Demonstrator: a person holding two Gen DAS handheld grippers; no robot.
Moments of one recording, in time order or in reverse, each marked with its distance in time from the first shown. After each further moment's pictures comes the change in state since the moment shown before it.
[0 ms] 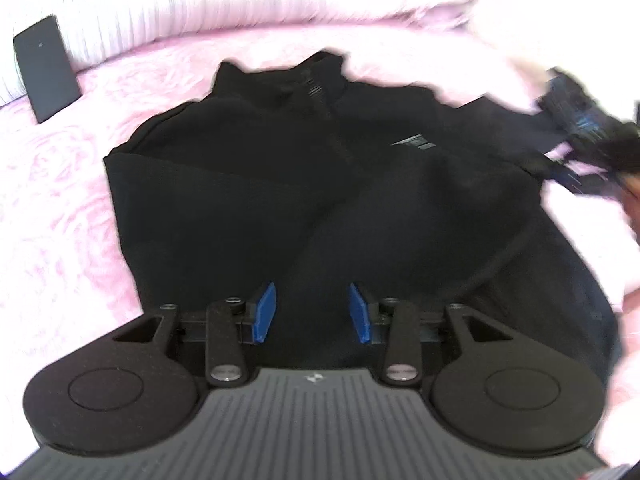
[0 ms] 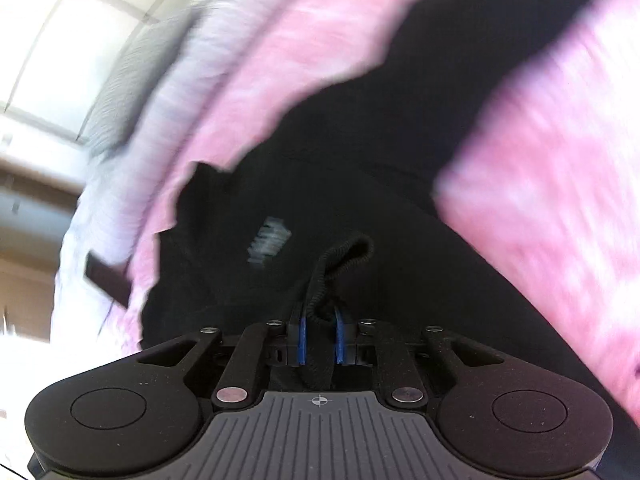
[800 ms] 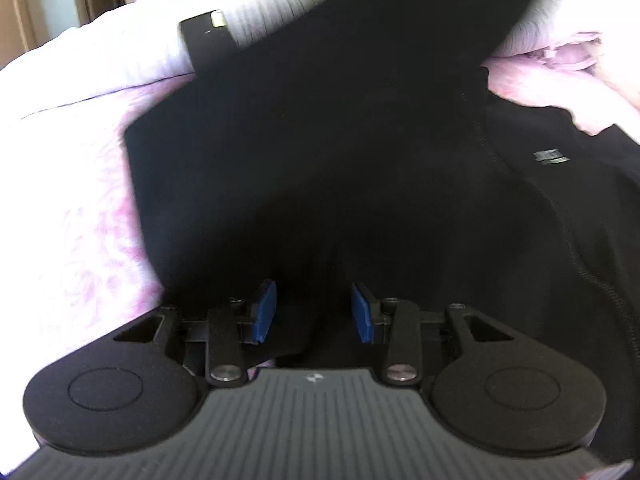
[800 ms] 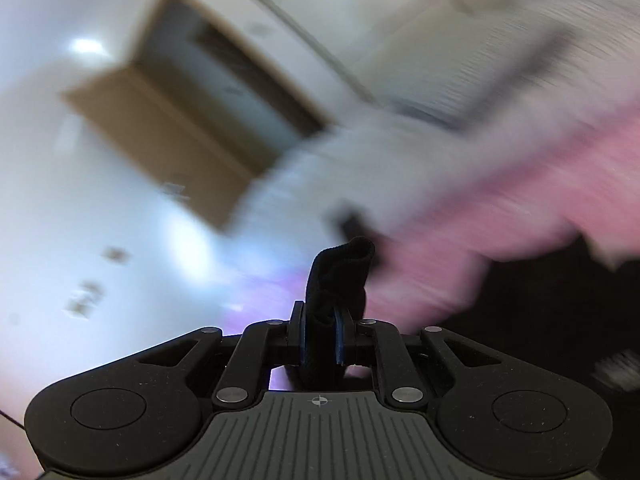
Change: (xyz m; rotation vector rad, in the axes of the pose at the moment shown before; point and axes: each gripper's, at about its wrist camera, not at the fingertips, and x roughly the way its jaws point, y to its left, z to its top) left arm 0.009 0.014 -0.064 -0.171 -0.127 0.479; right arm 0.053 0.185 -0.020 -0.449 0.086 0.430
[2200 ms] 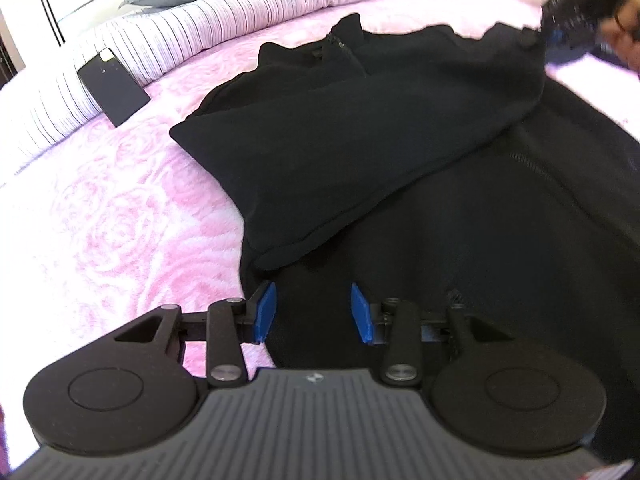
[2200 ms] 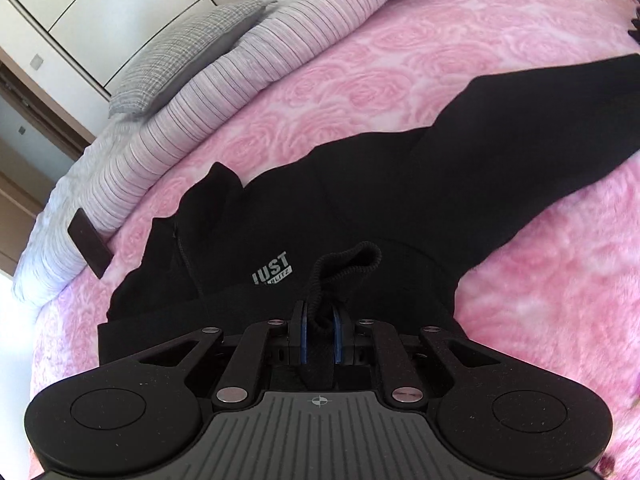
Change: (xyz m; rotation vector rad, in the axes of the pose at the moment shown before) left arm -0.041 -0.008 -0.017 0.362 0.063 -0.195; right arm -0.102 -0.136 -0.059 0.217 -0.075 -0.510
